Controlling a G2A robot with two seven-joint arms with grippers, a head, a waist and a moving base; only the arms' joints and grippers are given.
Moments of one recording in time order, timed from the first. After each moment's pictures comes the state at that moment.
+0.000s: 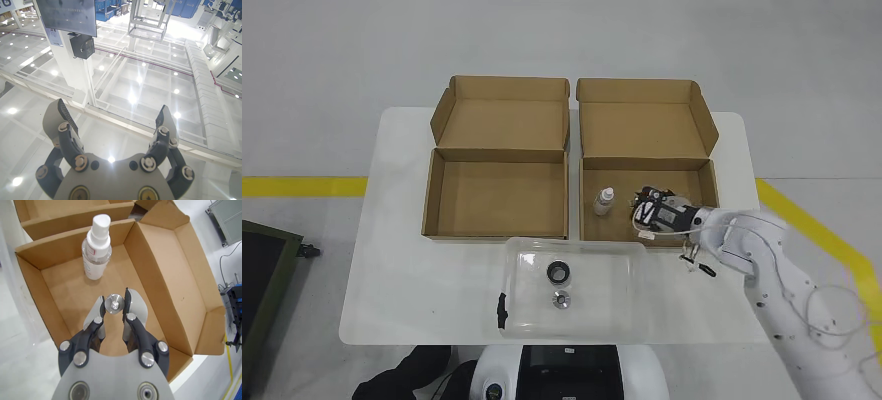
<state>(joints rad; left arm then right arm) -0.37 -0.34 -0.25 -1.16 3.07 0.41 0.06 -1.10 -1.04 1.22 -1.70 -1.40 -0.73 0.51</state>
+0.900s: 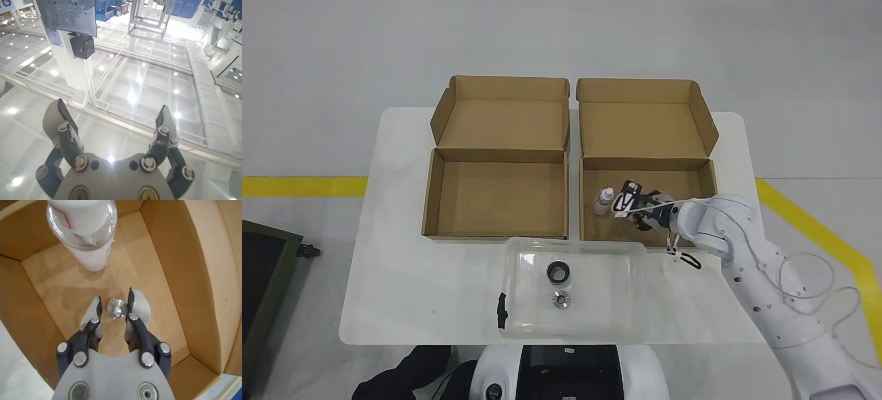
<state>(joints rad) -0.37 -0.34 -0.25 -1.16 3.07 0.41 0.06 -0.94 -1.08 1.07 -1.53 -1.32 -0.69 0.67</state>
